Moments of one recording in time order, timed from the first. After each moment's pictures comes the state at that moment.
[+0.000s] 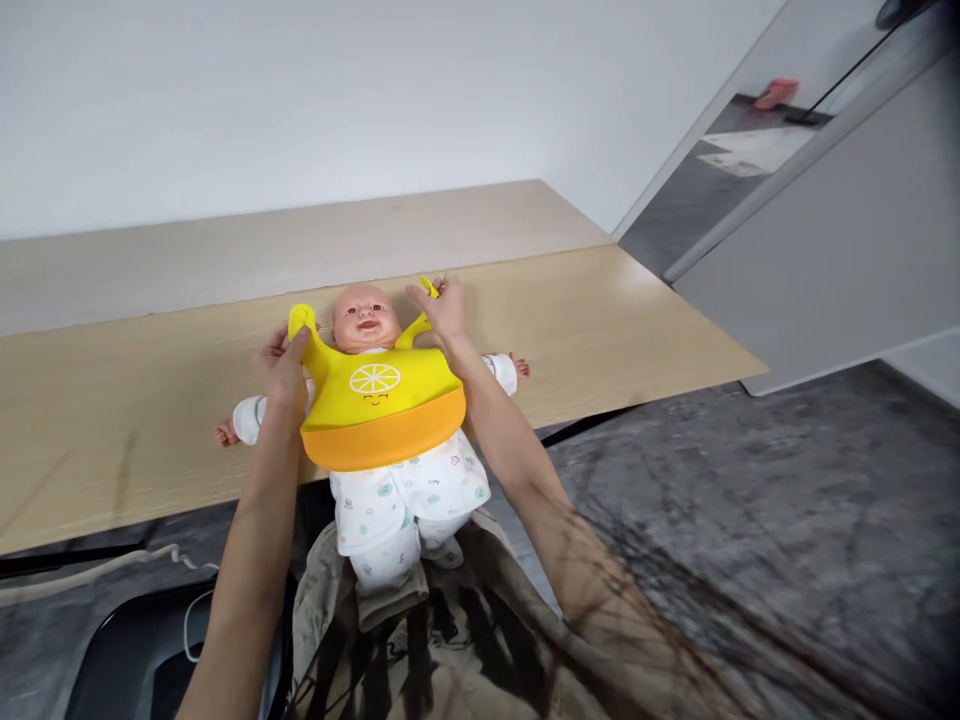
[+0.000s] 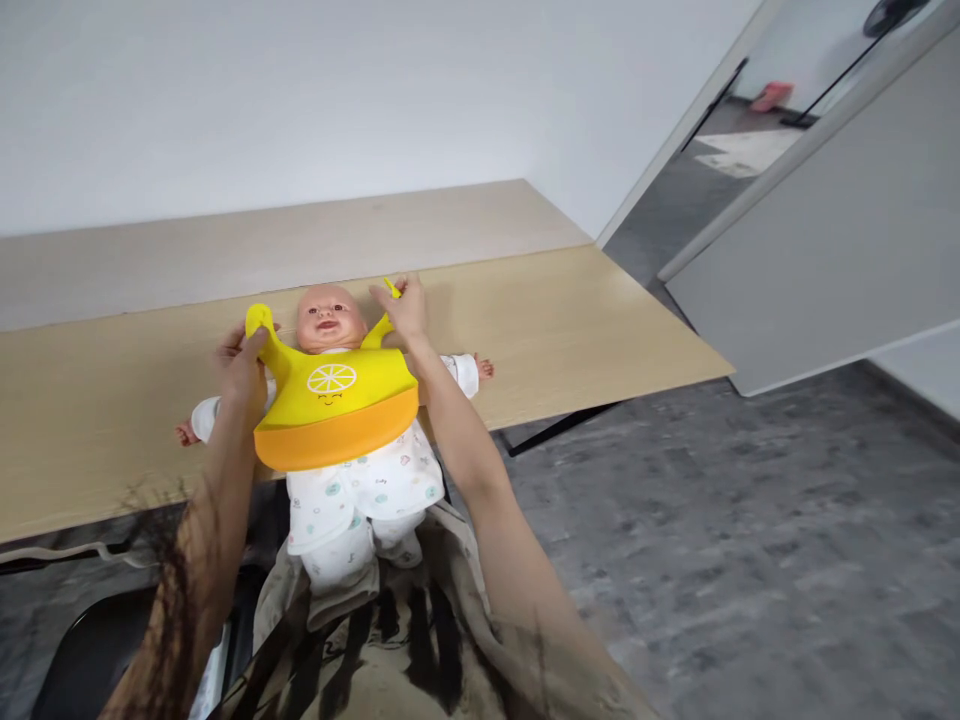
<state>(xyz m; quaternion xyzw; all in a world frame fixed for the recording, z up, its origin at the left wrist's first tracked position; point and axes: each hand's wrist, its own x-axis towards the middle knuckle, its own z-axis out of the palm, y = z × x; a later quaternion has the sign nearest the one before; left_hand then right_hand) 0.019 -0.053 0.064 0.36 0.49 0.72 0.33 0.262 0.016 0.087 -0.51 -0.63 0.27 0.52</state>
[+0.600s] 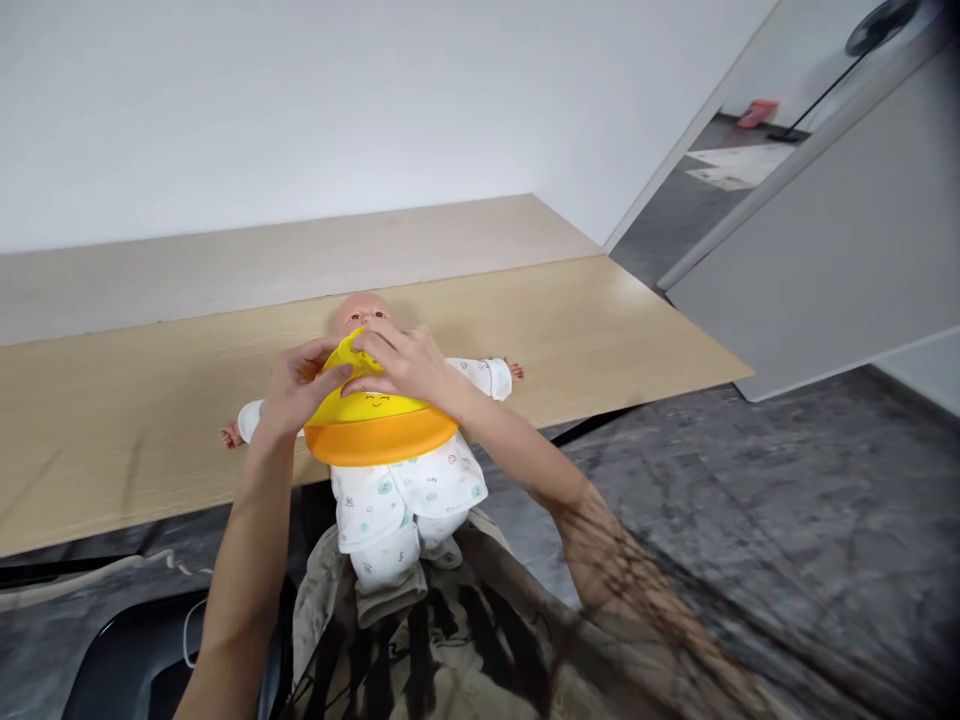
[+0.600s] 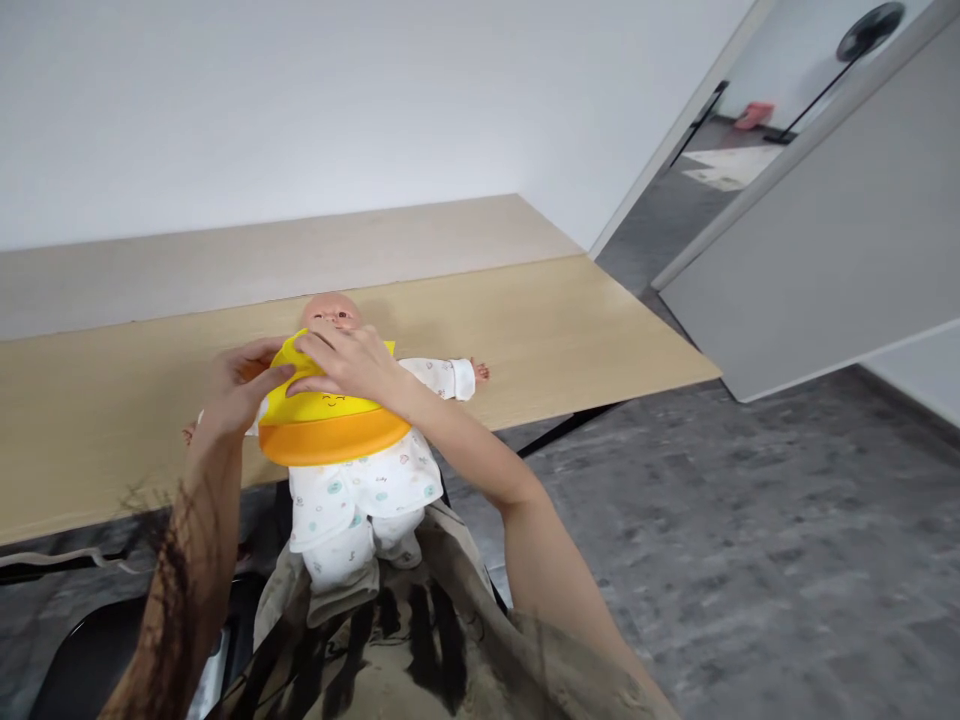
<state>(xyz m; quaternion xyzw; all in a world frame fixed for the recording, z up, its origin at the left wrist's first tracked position) 0.039 -0.114 0.128 0.56 0.47 0.55 0.39 0.237 -0.056 0.117 -0.25 -0.91 -0.04 0.32</state>
